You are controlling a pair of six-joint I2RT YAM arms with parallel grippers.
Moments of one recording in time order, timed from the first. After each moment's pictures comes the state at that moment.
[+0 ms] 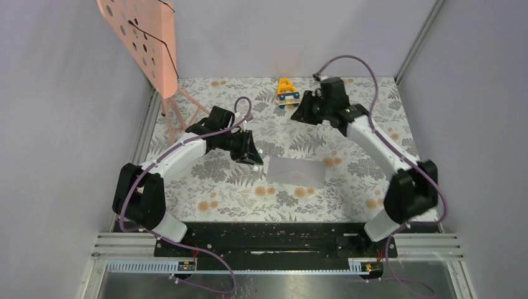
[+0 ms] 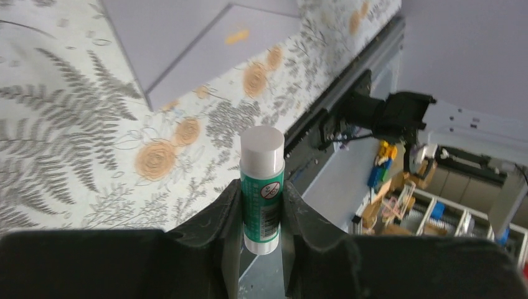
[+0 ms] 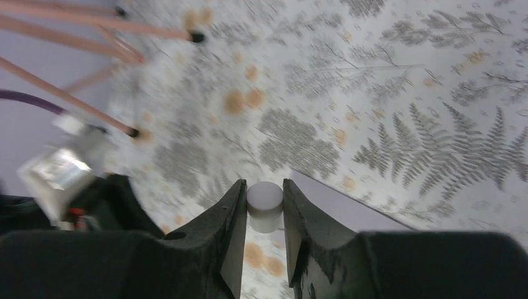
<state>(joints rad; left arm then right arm) -0.41 1.52 1.09 -0.54 0.75 -0.47 0.42 1.66 1.45 -0.51 -0.23 0.46</state>
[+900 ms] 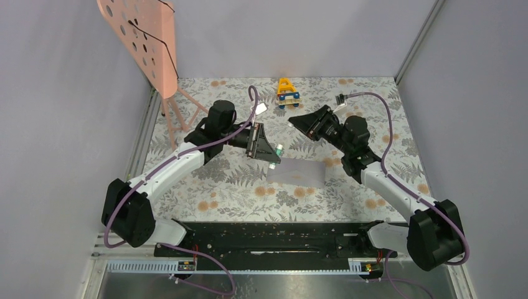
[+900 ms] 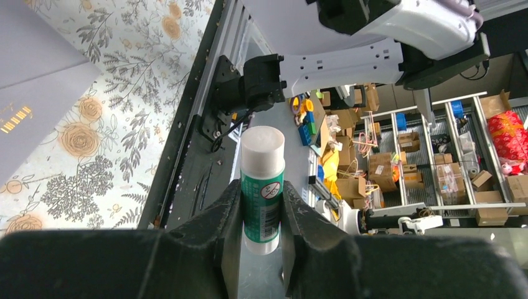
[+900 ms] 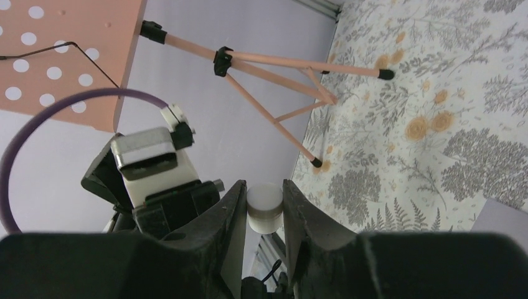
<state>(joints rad) -0.55 1.38 1.07 -0.13 1.12 -0.65 0.41 1.21 0.74 0.48 -0.38 1.14</state>
